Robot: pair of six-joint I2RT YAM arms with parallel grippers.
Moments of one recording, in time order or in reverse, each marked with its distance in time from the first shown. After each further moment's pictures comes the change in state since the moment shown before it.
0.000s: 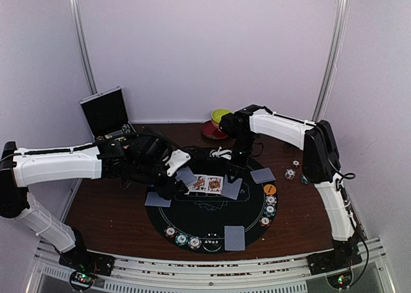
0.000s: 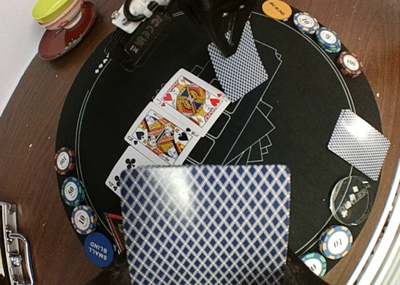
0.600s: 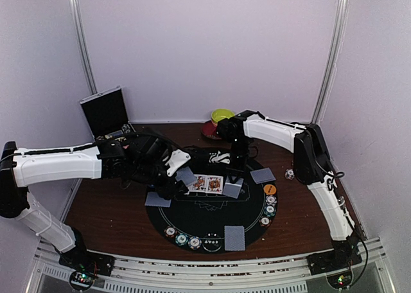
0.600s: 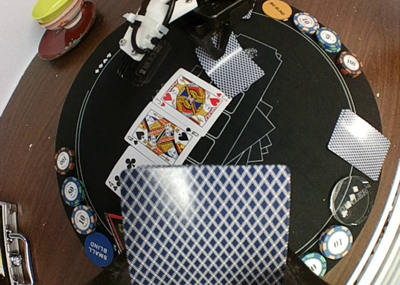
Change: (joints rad) left arm 0.000 0.000 0.000 0.000 0.000 0.000; right arm 0.000 0.112 0.085 0.010 0.162 -0.048
